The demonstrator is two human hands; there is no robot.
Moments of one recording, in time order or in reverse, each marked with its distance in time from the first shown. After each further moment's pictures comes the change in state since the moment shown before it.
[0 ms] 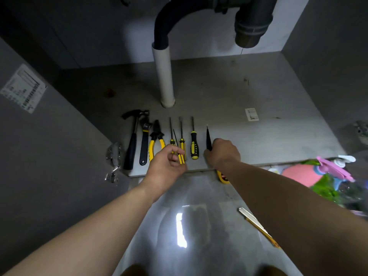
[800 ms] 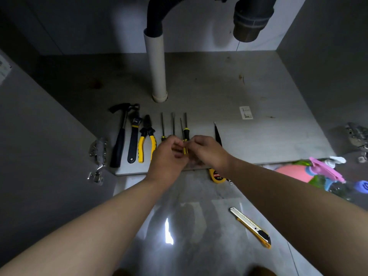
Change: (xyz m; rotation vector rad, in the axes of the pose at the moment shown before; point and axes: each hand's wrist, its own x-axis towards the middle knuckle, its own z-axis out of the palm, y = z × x) left_hand 0.026 -0.008 0.030 -0.018 0.047 0.114; right_hand -0.023 -0.014 -0.014 0.745 -0.326 -0.139
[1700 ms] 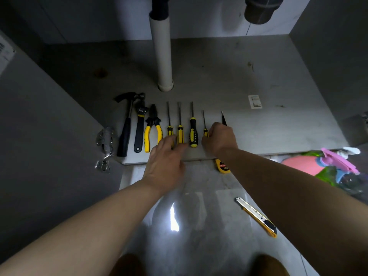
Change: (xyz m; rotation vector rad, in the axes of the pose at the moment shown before) left_hand -0.019 -0.034 -0.023 0.885 -0.147 0.272; right_hand 0.035 0.027 -0.001 -0.599 0.399 0.017
